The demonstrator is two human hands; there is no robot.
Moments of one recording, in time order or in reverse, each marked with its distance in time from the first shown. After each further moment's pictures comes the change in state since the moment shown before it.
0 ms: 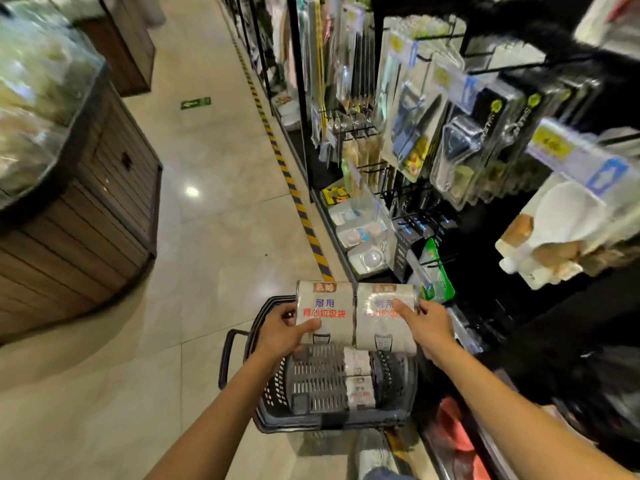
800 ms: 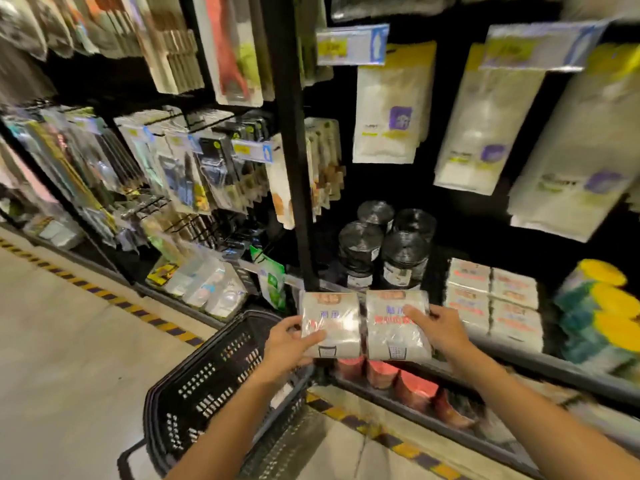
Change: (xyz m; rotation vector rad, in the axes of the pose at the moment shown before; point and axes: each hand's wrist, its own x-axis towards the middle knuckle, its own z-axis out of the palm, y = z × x) left_hand -0.167 -0.026 0.109 0.346 -0.721 0.217; right_hand -0.308 0.122 -0.145 0.252 0.701 0.225
